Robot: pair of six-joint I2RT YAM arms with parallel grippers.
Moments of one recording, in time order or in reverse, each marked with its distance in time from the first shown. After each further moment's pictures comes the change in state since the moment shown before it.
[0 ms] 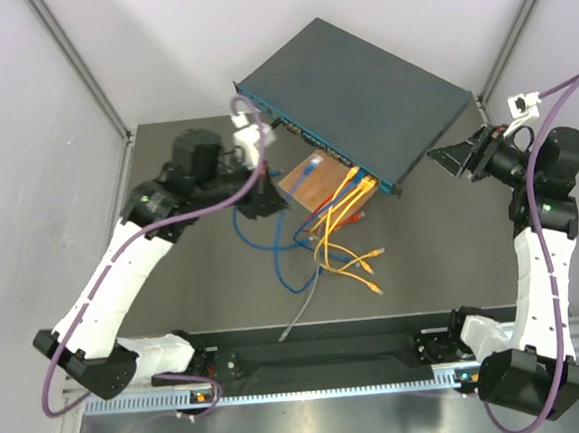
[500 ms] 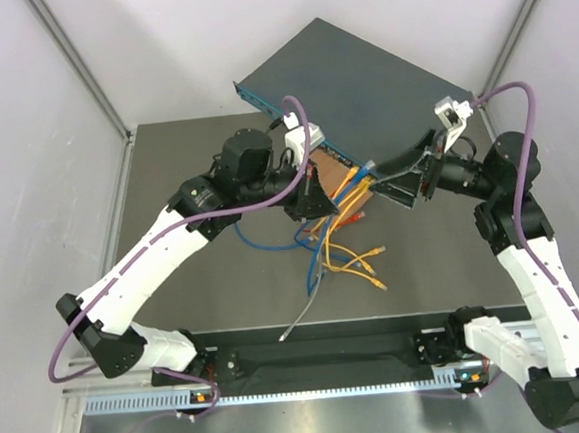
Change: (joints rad) left arm -0.253 0.134 0.009 0.246 0.012 -0.181; right arm 0.520 -0.057 -0.012 0.194 0.013 0.063
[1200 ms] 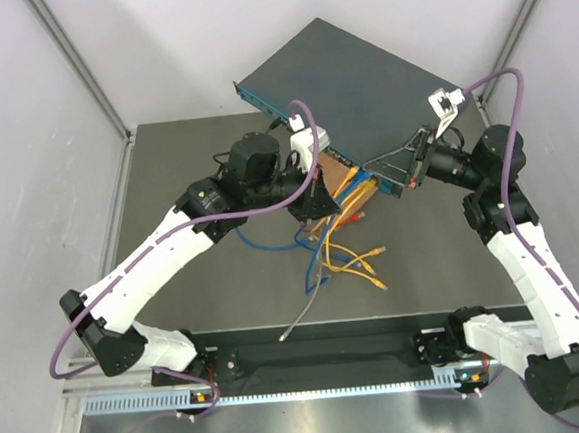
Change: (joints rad) left arm -0.032 0.011 -0.021 0.039 -0.076 0.035; right arm 0.030 0.085 -0.013 0.140 0.074 0.155
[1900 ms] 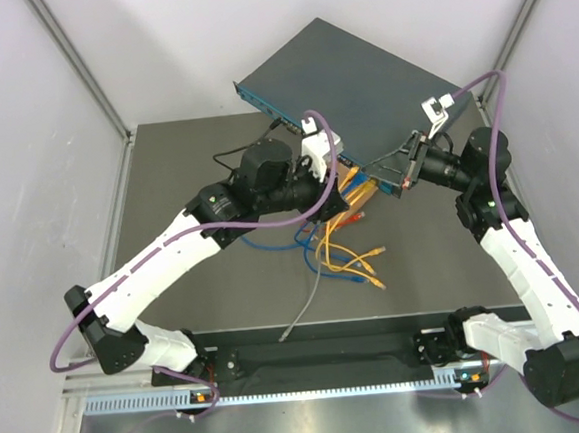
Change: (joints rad) left arm -0.065 0.013 -0.004 0.059 -0.172 0.142; right arm 0.000 0.033 -0.060 -0.013 0.055 0.131
